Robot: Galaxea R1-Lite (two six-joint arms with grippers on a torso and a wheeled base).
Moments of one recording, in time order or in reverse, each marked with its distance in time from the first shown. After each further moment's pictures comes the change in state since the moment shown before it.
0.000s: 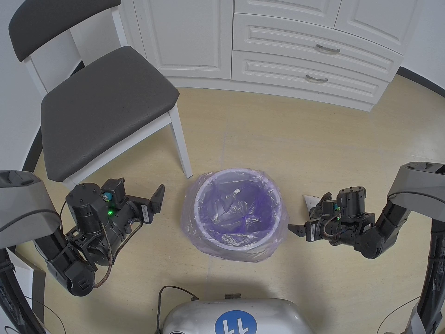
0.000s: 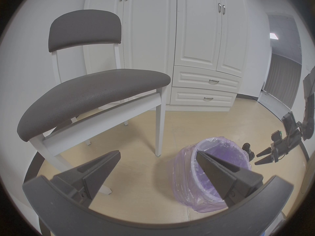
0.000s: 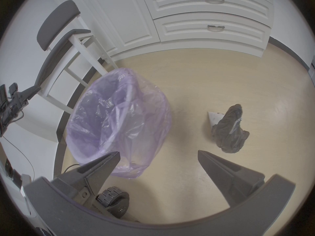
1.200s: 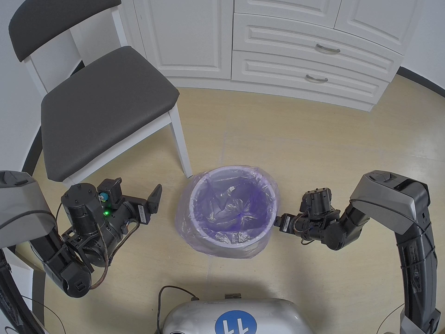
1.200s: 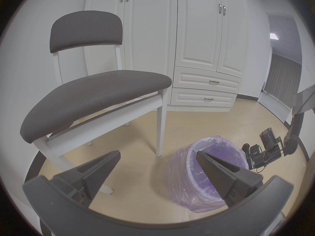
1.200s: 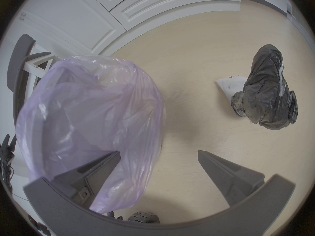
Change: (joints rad) left arm 0.005 -0.025 0.023 0.000 0.000 0.000; right arm 0.046 0.290 -0.431 0.201 -0.025 0.393
